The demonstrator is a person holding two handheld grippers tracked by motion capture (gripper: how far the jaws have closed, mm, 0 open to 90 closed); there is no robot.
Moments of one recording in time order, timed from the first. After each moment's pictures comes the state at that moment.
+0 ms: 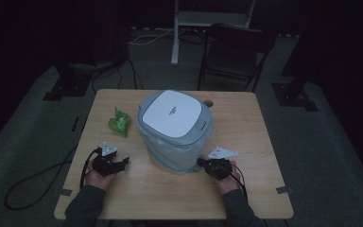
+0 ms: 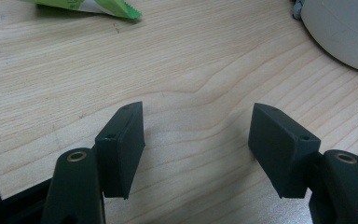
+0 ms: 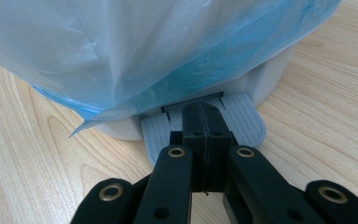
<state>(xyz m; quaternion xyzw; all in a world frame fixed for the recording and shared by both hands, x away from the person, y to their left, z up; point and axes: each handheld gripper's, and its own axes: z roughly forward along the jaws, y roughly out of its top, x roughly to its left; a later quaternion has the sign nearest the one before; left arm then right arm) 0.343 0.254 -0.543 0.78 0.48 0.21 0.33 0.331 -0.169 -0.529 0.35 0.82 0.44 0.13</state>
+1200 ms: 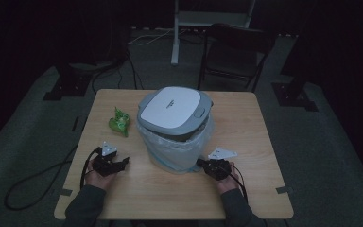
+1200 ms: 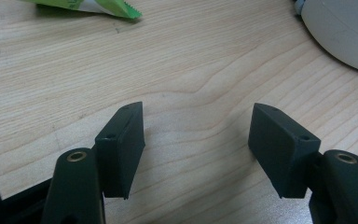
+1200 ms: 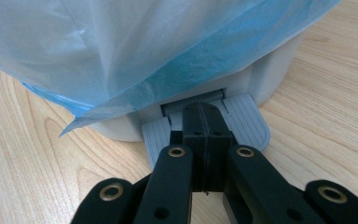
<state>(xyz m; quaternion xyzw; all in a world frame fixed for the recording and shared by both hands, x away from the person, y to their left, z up) 0.343 0.254 -0.542 0.78 0.48 0.21 0.33 0.333 -0.168 -0.538 0.35 0.81 0.45 0.13</state>
